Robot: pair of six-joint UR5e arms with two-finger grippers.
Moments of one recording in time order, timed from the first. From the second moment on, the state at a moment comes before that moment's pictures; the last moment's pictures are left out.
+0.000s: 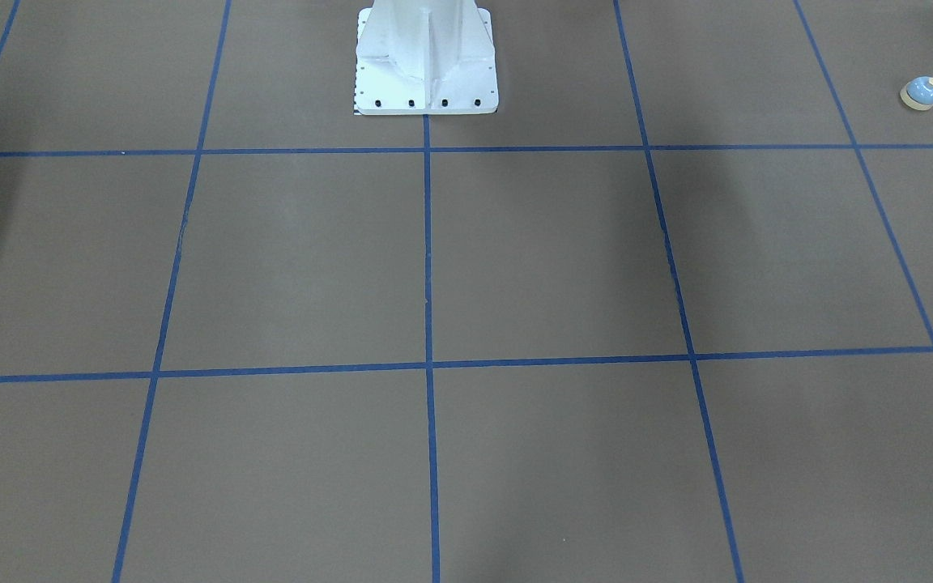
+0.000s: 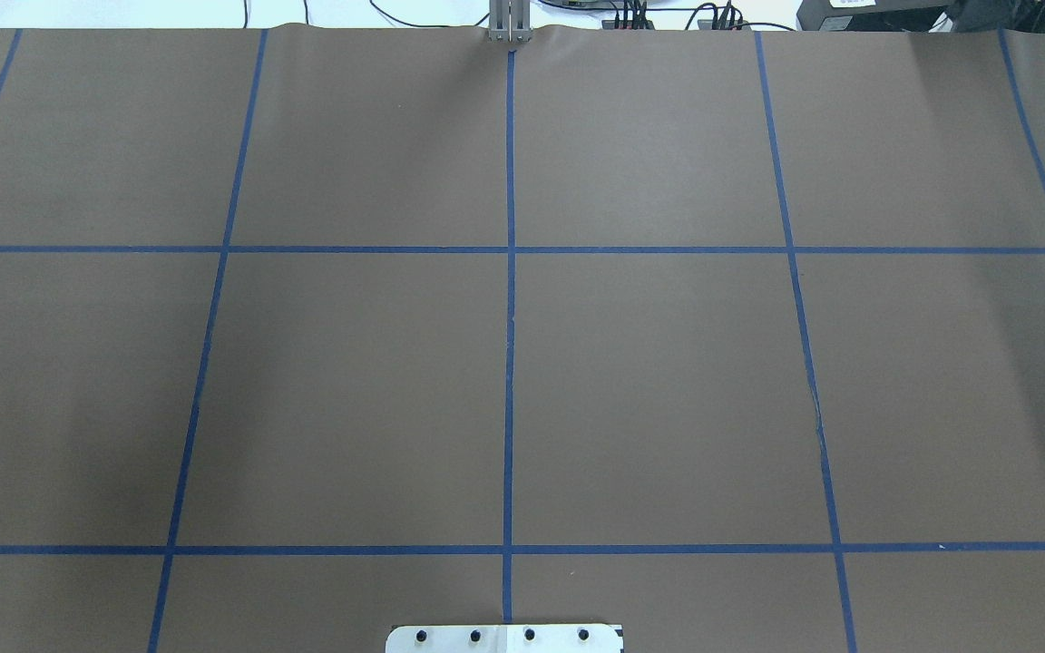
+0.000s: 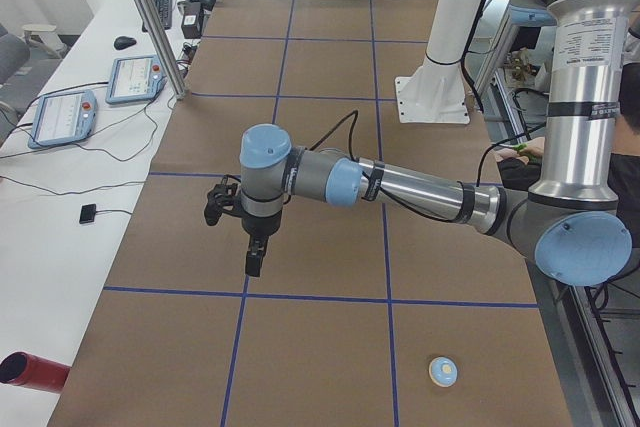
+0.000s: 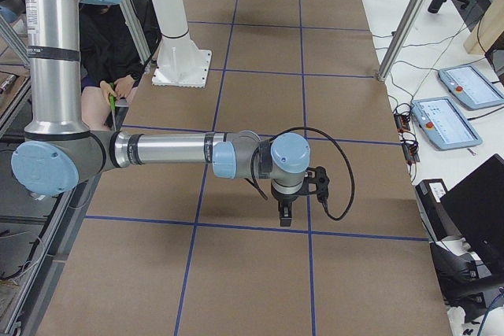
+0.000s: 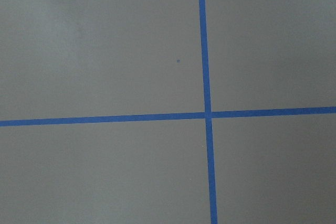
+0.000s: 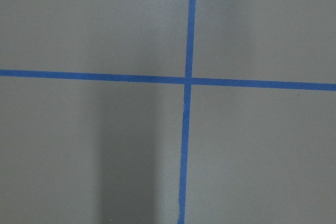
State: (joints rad) left arm -1.54 -1.57 -1.86 -1.51 -2.15 -0.10; right arm 1.60 -1.61 1.68 -1.60 2.40 -0.03
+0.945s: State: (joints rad) left arm -1.34 -1.51 -2.17 -1.37 -1.92 -0.35; right arm 1.58 -1.59 1.68 -1.60 2.39 -0.03
